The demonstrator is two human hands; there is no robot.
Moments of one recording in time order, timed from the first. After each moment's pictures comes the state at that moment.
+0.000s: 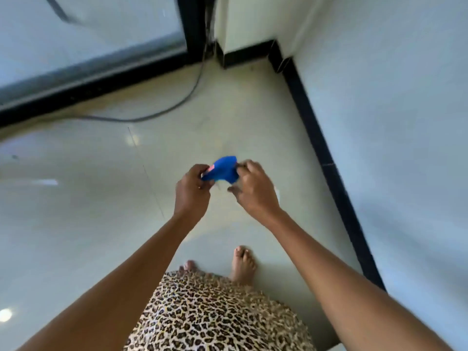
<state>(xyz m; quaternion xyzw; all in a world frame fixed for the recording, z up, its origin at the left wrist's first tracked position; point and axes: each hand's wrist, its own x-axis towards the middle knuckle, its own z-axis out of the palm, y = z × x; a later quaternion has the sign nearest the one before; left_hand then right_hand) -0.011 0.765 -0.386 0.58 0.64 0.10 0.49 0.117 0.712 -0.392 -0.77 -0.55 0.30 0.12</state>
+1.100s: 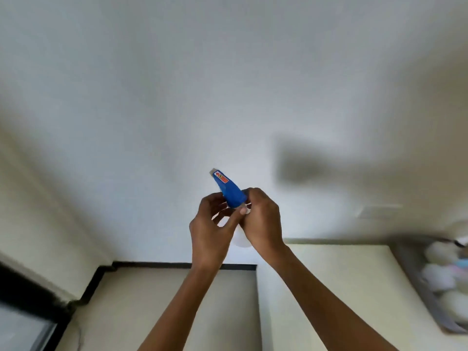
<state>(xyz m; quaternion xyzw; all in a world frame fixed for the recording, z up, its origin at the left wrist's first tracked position) 0.035 0.396 0.251 0.74 0.02 0.16 0.65 0.067 0.296 0.241 -0.89 -0.08 -0.23 0.39</state>
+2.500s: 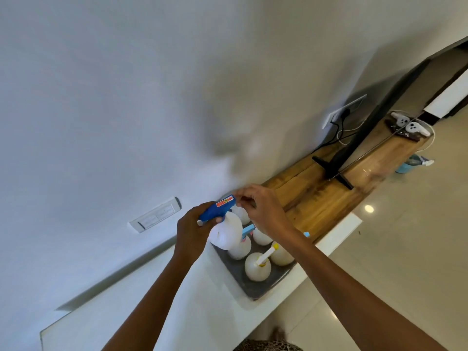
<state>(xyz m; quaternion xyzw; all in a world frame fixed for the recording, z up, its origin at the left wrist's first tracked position) 0.138 -0.282 0.141 0.82 -0.20 -0.14 0.52 0.068 -0.430 0.174 -0.91 0.18 -0.11 0.36</state>
